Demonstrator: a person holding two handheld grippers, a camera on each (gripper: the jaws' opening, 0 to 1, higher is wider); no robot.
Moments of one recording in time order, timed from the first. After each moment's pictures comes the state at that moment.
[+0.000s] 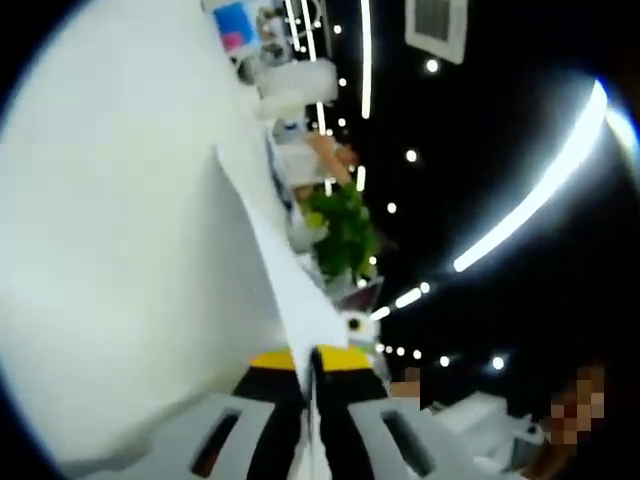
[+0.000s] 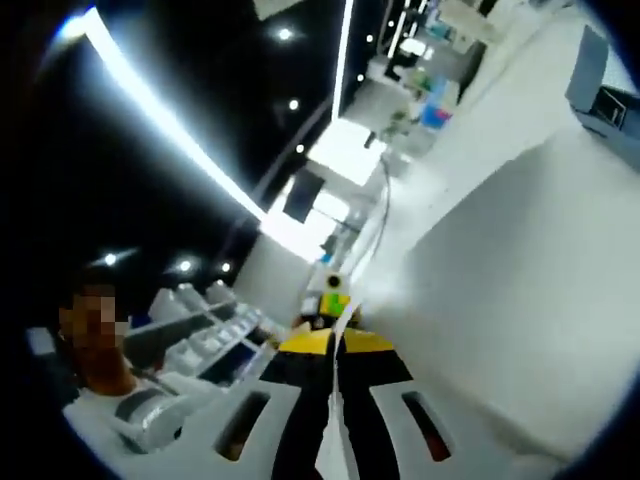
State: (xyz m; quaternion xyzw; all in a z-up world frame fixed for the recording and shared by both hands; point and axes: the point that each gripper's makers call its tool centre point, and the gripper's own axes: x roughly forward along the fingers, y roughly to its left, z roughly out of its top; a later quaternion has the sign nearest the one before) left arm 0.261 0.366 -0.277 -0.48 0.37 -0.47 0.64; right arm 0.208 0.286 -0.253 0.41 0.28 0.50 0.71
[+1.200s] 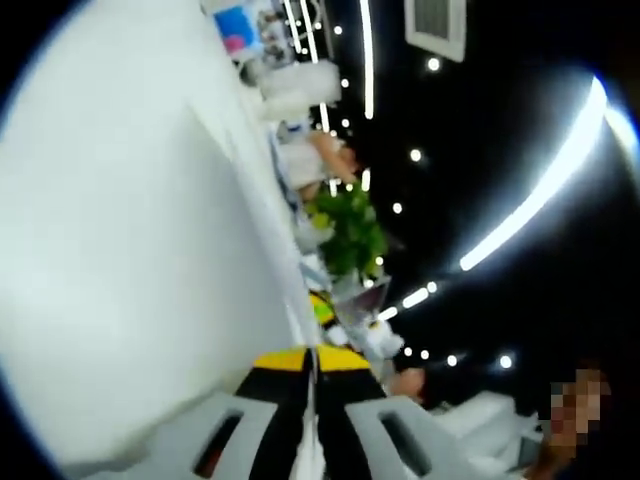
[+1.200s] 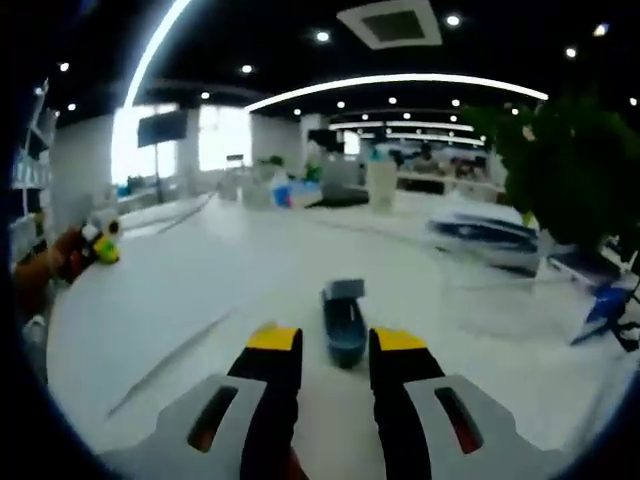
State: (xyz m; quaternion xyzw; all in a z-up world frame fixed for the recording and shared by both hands) left arm 0.259 0.364 -0.281 -0.47 0.37 -0.46 0.65; right arm 0.318 0.108 -0.298 -0.03 0.16 0.17 0.97
